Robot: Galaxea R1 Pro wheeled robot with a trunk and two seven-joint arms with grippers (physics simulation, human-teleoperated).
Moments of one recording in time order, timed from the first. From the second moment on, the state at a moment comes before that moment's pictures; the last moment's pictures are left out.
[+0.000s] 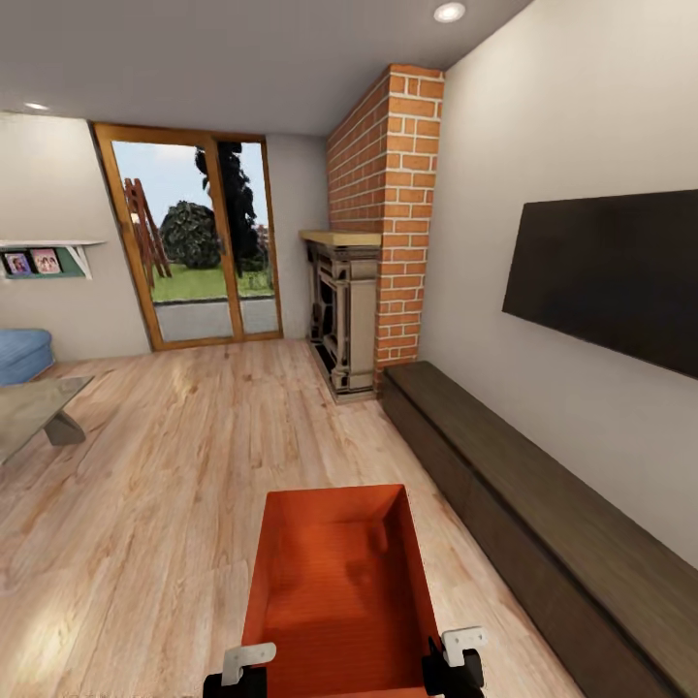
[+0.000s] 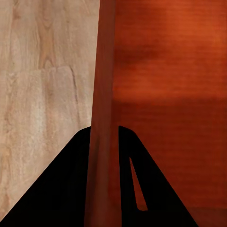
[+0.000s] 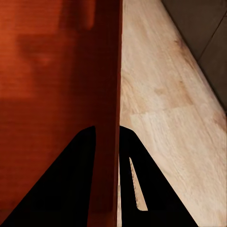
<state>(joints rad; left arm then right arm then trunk) -0.29 -0.08 -0.19 -0.36 0.19 -0.33 0.19 -0.38 0.08 0.11 -0.23 0.05 -0.39 -0.09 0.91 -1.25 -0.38</state>
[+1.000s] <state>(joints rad) -0.29 -0.08 -0.19 -0.36 0.19 -0.33 0.19 -0.38 0.08 0.11 -0.23 0.04 -0.40 -0.09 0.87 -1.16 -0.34</state>
